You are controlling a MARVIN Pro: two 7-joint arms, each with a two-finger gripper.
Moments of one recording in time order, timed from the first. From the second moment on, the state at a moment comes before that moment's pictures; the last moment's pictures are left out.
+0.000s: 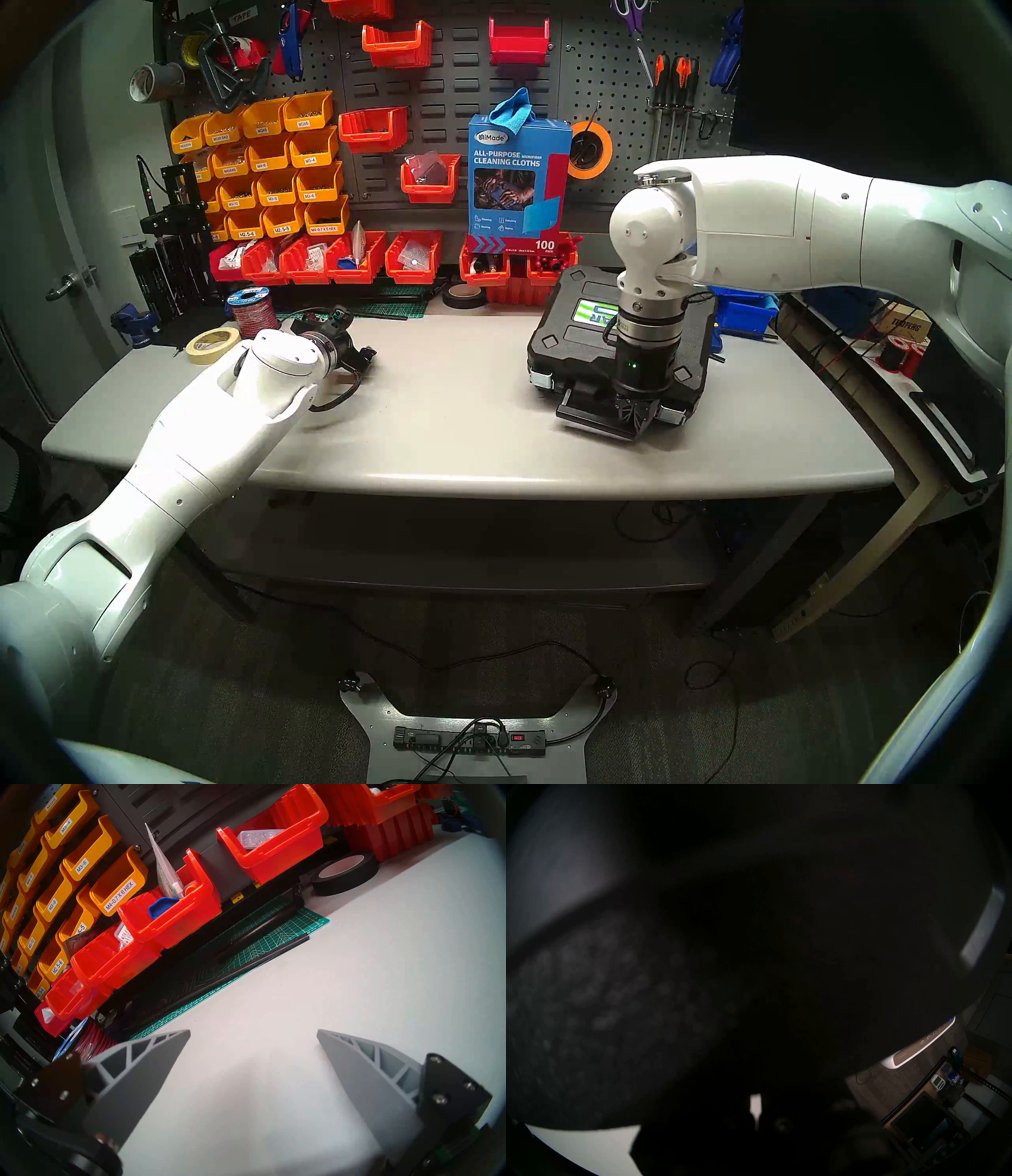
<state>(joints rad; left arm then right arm) 0.93 -1.03 -1.00 -1.38 -0.22 0.63 0.08 0.42 -0.94 -0.60 -1.35 -2.80 0.23 -1.43</state>
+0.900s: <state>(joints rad) 0.92 -1.03 -1.00 -1.38 -0.21 0.63 0.07 0.46 -1.14 -0.77 -1.08 -2.44 0.54 -1.30</state>
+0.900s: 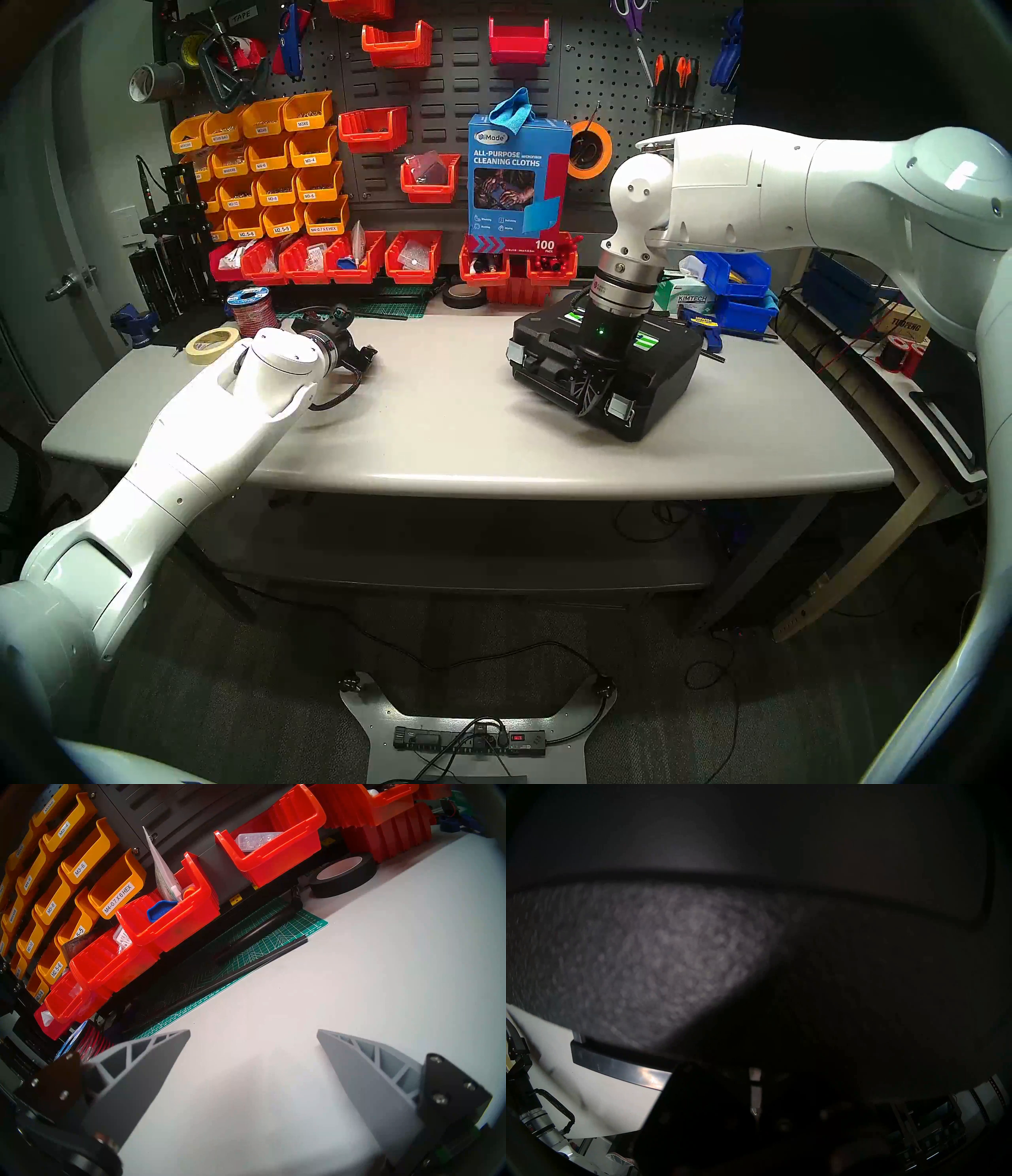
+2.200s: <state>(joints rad) 0.92 -1.03 -1.01 -1.38 -0.20 0.63 0.07 0.66 -1.40 -1.13 -1.23 -2.34 0.87 -0.97</state>
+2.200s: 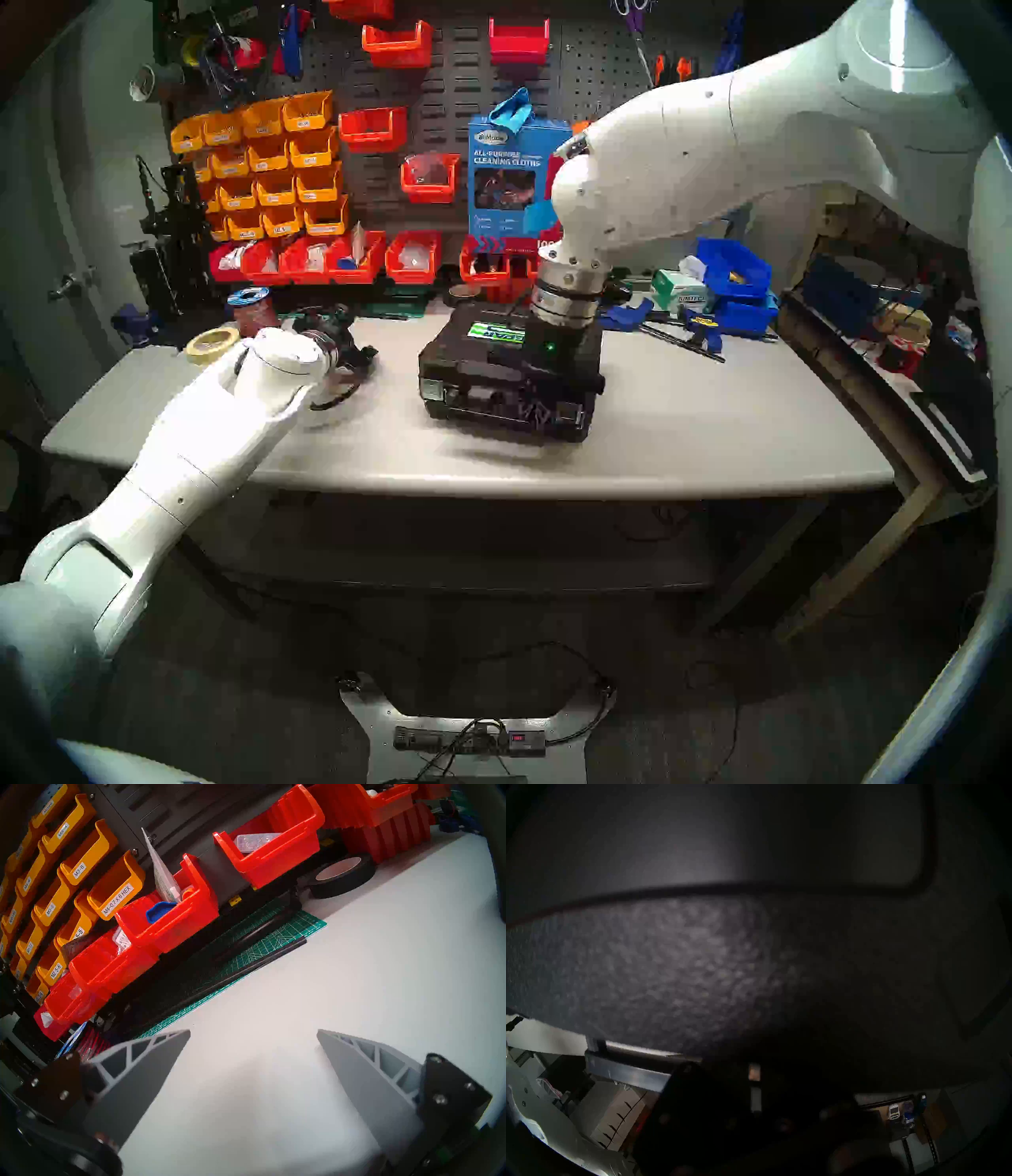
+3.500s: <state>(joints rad) 0.92 -1.03 -1.01 -1.38 -0.20 0.63 0.07 0.75 -1.57 -1.50 -1.10 -2.05 0.96 -0.87</state>
